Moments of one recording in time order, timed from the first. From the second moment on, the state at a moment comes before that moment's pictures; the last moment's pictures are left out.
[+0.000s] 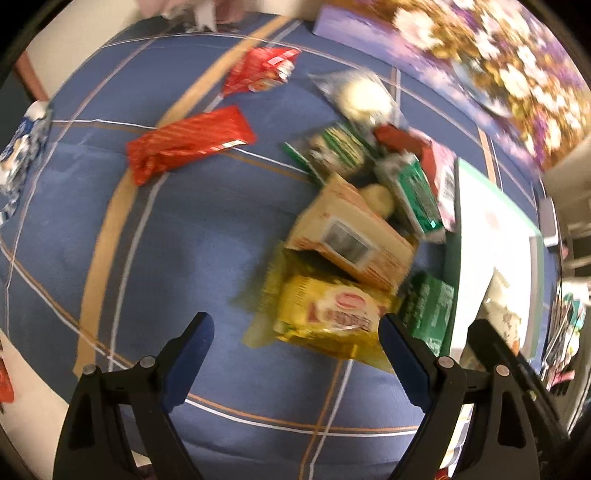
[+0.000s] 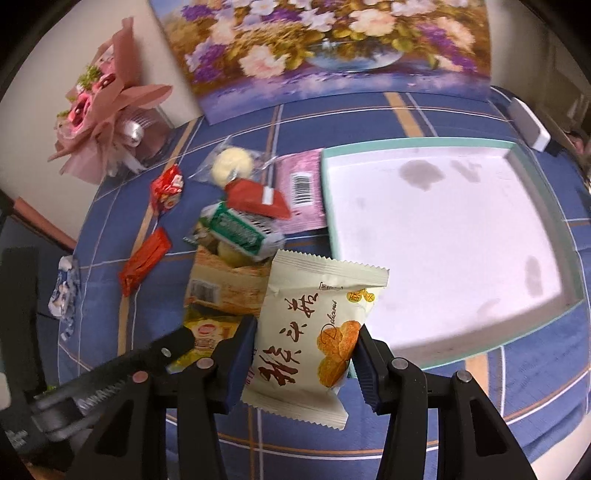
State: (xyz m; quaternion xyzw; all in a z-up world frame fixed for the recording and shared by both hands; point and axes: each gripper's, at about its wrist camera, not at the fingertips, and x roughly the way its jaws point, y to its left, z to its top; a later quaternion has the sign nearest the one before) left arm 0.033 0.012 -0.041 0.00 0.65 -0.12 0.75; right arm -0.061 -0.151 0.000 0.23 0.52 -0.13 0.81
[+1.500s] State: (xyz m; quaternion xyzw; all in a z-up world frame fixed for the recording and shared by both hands) left arm 0.036 -0.089 0.021 0.04 0.57 -0.21 0.79; right arm -0.066 -0.256 -0.011 0.29 0.49 -0.25 0.78
